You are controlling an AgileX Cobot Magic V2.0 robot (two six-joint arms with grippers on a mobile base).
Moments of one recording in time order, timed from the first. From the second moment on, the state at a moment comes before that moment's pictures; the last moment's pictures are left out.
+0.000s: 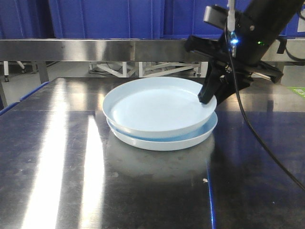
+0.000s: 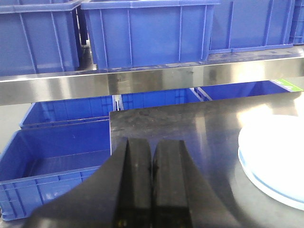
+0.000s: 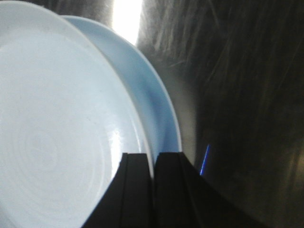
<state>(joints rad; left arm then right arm) -0.25 0.33 -0.27 -0.08 0.08 0.13 0.22 1.81 -1.31 0.45 0.76 -0.06</state>
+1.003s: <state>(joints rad) -0.25 0.33 -0.27 -0.08 0.08 0.13 0.25 1.86 -1.31 0.37 0.76 -0.02</state>
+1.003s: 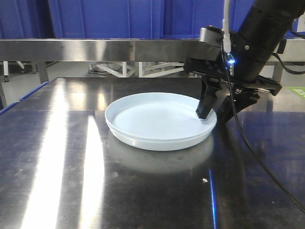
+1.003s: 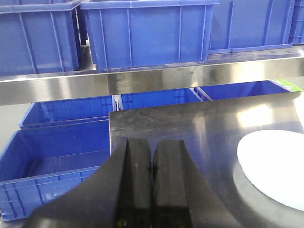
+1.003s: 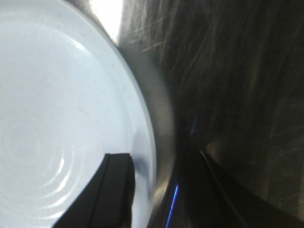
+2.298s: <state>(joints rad) -0.25 0.33 -0.27 -0.08 0.08 0.13 0.19 1.22 -0.73 0.25 0.03 0.00</state>
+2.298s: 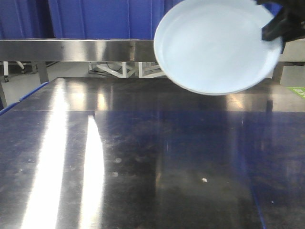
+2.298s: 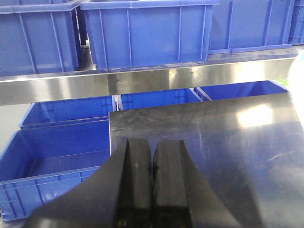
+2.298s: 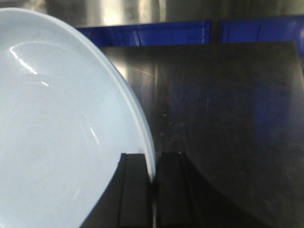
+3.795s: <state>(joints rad) -0.25 0.33 -0.27 -0.08 0.08 0.13 0.19 0.32 -0.28 0.07 0.03 0.00</state>
